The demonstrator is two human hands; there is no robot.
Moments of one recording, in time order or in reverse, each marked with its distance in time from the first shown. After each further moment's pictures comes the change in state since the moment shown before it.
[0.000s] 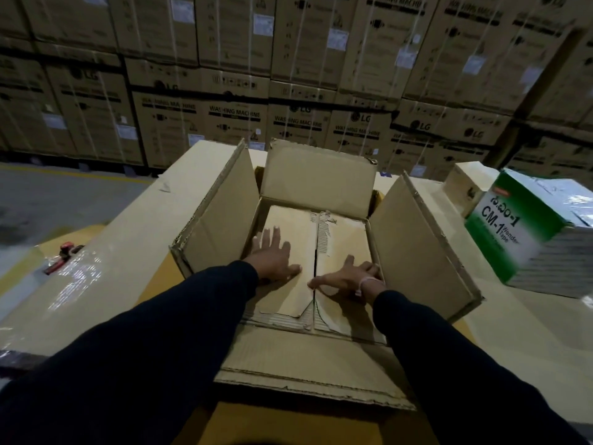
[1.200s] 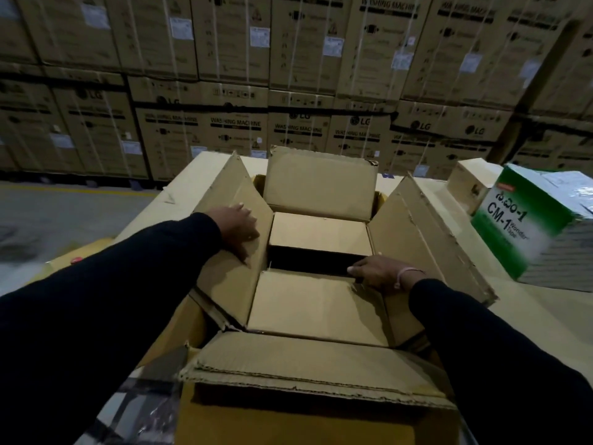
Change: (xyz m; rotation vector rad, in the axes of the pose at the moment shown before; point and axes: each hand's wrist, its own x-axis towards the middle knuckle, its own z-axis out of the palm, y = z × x) left_hand -0.016 -0.086 -0.101 0.757 -0.056 0.159; right_hand -0.008 0.042 -0.048 -0.031 -0.018 -0.359
